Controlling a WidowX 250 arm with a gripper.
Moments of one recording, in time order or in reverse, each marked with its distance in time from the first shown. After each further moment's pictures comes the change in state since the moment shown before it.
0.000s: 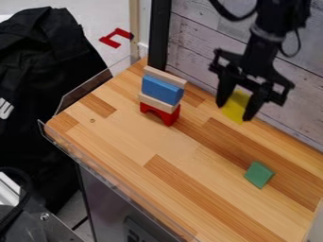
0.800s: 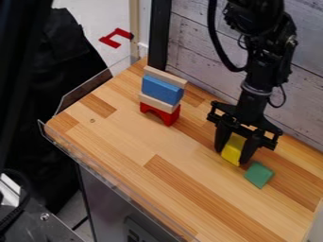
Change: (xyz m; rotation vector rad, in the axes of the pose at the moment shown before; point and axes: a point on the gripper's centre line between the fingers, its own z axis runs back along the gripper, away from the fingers) arm 0.005 -0.008 -0.071 -0.085 0.087 0.009
